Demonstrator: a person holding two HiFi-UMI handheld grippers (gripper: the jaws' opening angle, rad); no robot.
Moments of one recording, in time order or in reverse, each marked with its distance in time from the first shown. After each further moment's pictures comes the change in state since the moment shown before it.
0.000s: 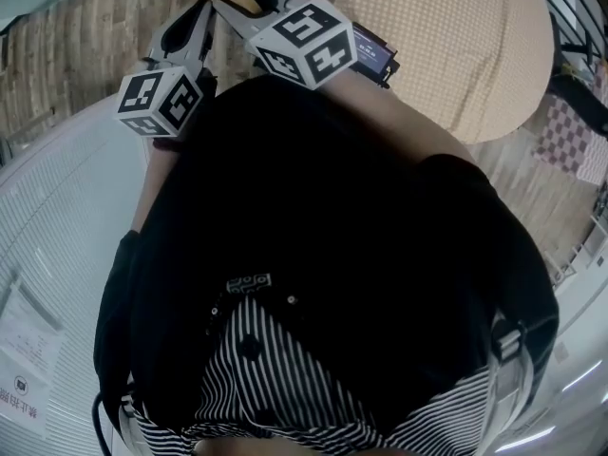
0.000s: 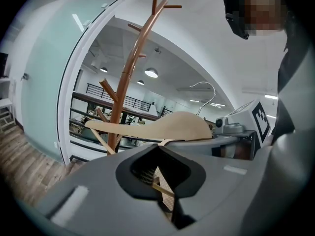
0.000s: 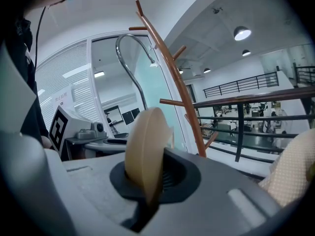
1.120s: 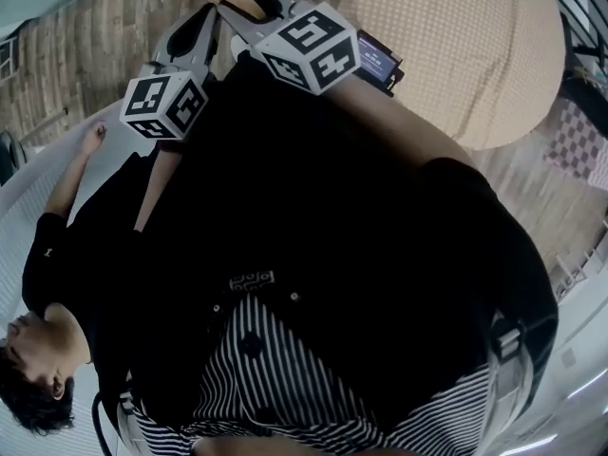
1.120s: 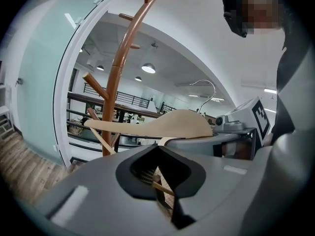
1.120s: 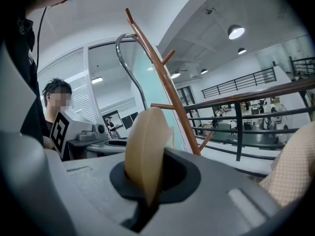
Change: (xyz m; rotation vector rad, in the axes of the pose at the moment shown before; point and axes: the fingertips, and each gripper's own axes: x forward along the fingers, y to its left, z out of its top) left arm 0.025 0.002 0.002 0.042 0.044 -0.001; right arm 0.000 -0.024 0.005 0.039 -0.036 0.009
